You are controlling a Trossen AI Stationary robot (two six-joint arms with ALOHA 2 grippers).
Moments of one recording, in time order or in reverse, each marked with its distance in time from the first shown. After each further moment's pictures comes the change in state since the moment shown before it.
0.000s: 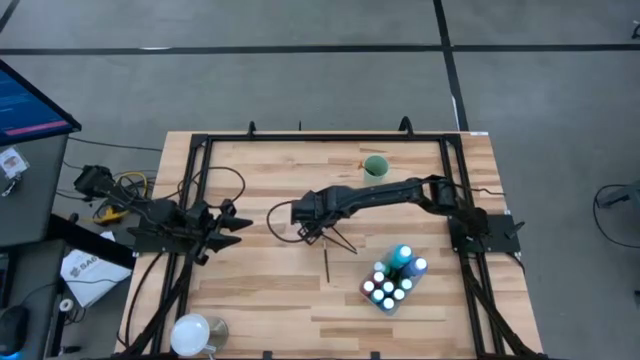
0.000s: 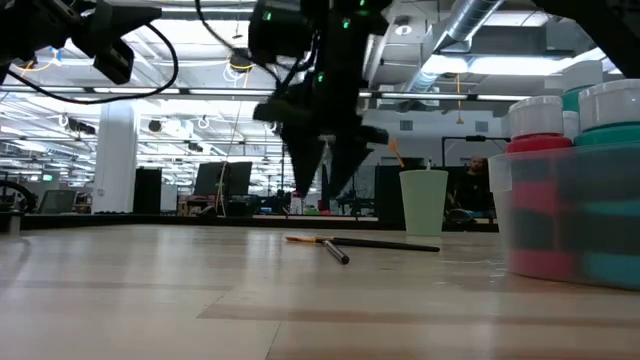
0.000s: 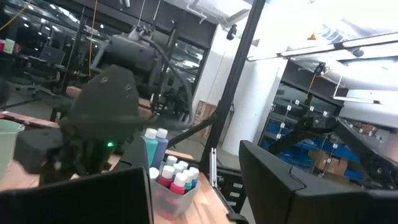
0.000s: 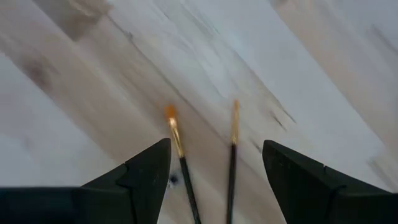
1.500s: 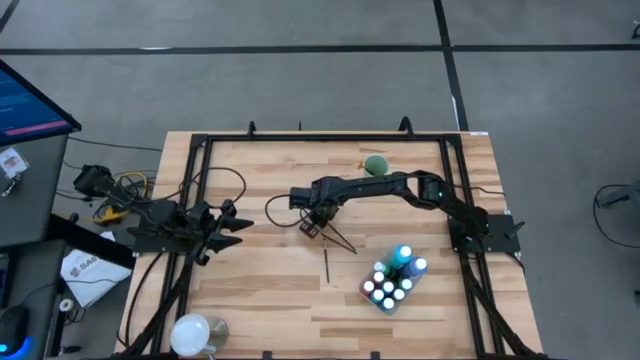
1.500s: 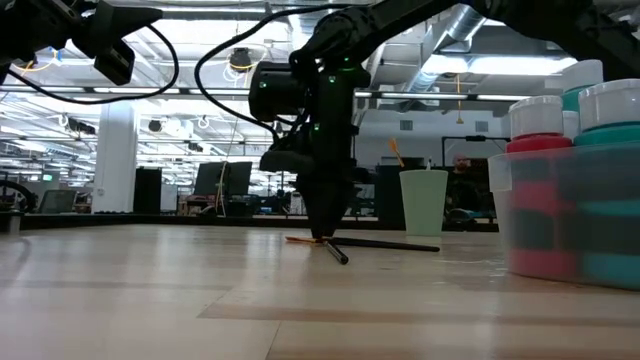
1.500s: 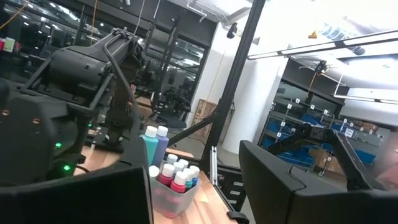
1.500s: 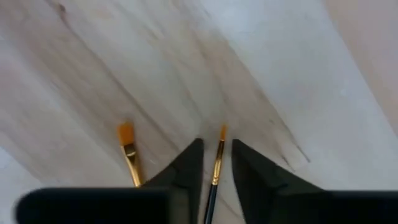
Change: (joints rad) left arm 0.000 0.017 0.000 0.008 0.001 0.000; right arm -0.099 0.145 0.003 0.020 -0.188 -0.171
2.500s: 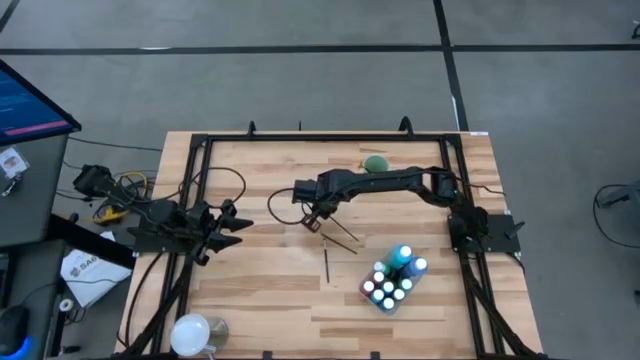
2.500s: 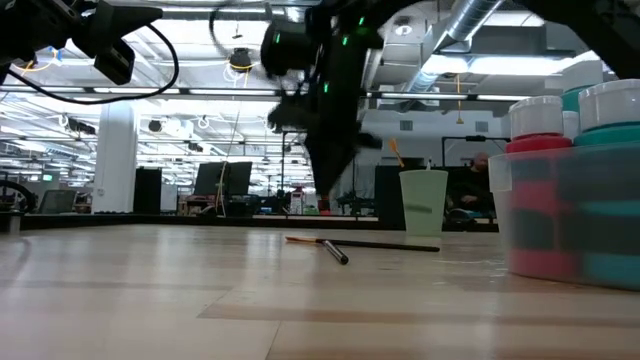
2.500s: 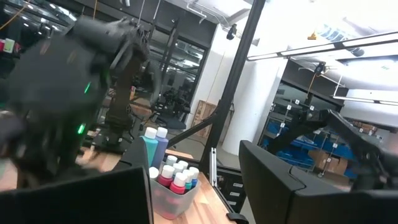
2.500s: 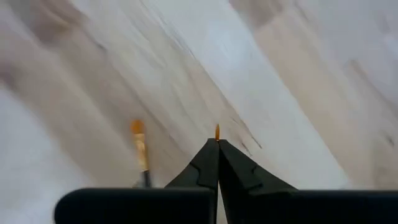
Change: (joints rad) left arm 0.000 0.000 0.000 0.005 0.000 0.000; right arm 0.005 -0.166 -0.010 -0.010 0.102 -0.016
